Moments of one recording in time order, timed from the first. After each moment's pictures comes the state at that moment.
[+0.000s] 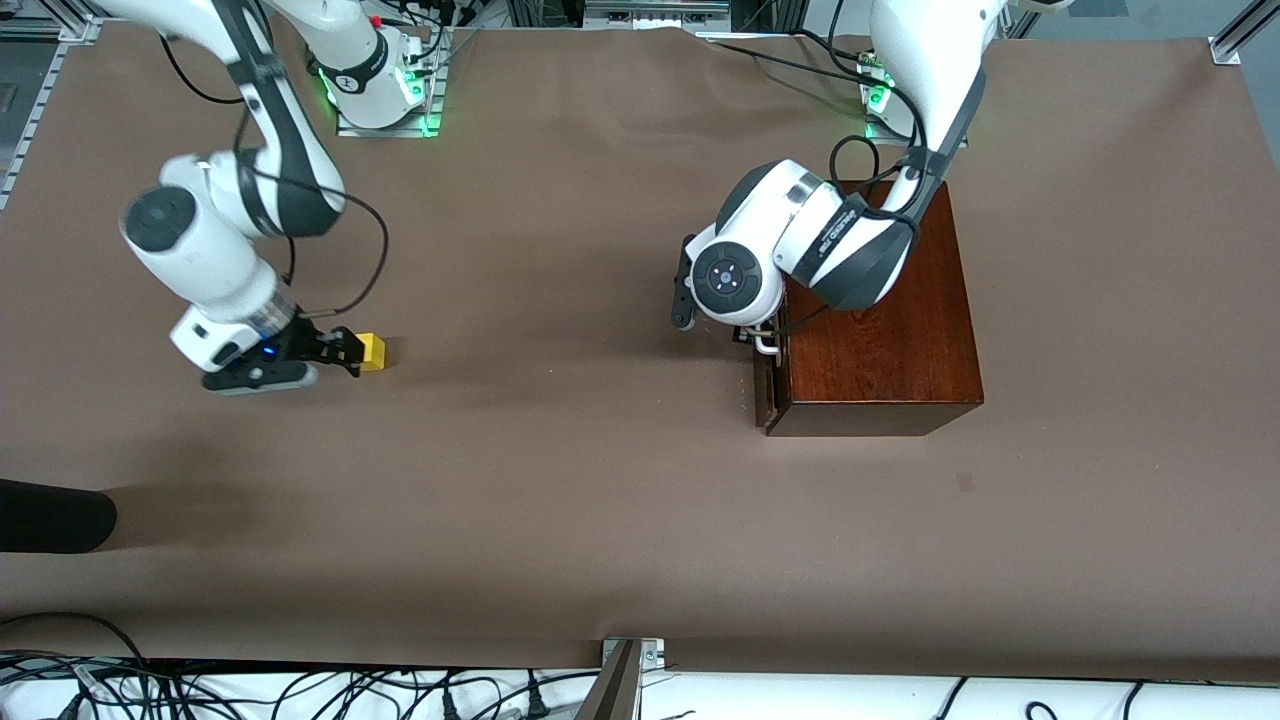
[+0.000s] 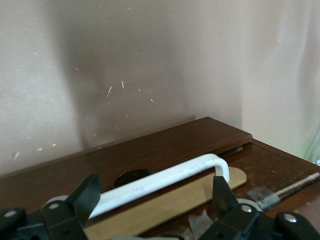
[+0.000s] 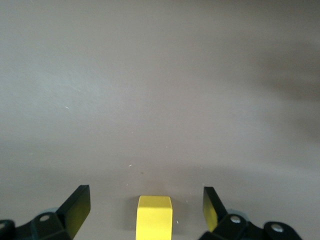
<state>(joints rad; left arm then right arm) -0.51 0.59 -0.13 -1.43 0.06 1.60 1.10 0.13 0.18 -0.01 -2.10 -0.04 2.46 0.02</state>
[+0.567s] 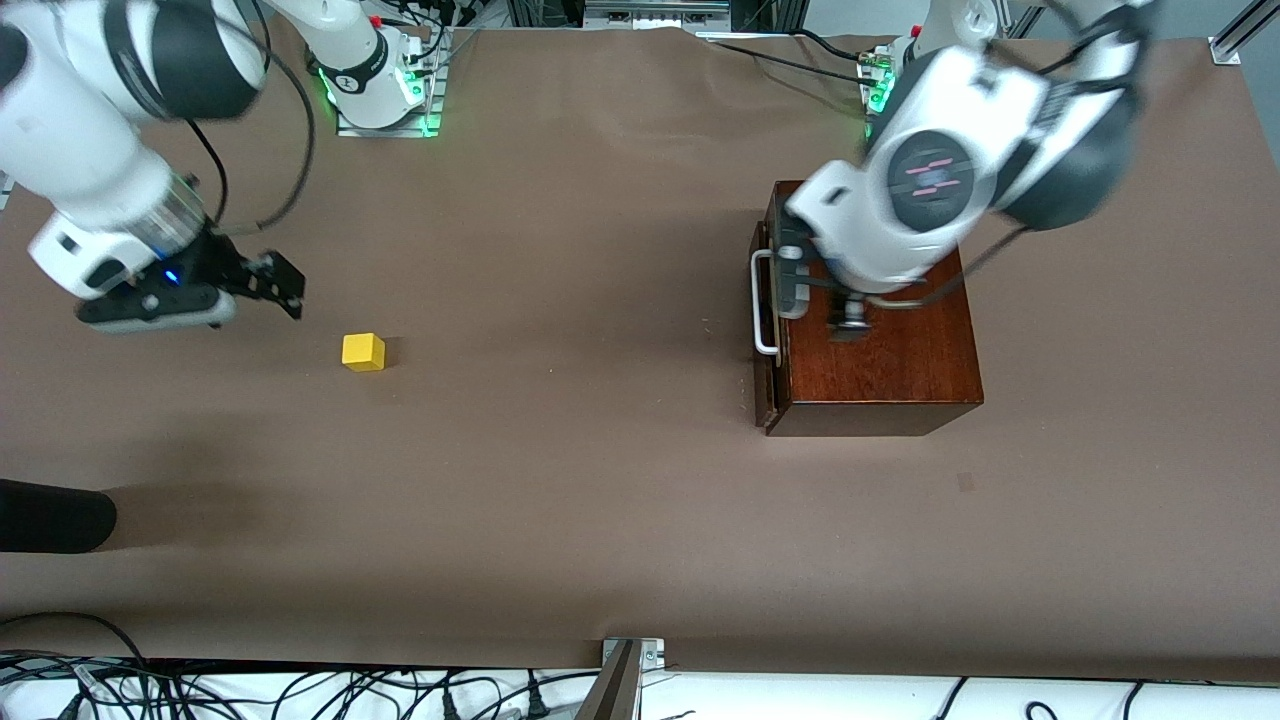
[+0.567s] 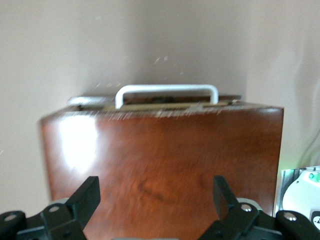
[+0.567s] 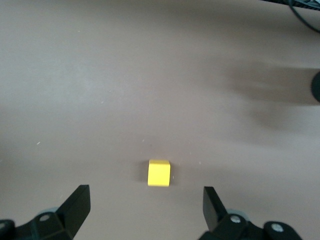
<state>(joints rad) -0.31 0.34 -0.12 -1.40 0.03 1.53 1.10 0.13 -0.01 0.02 -1.84 -0.04 1.97 0.02</state>
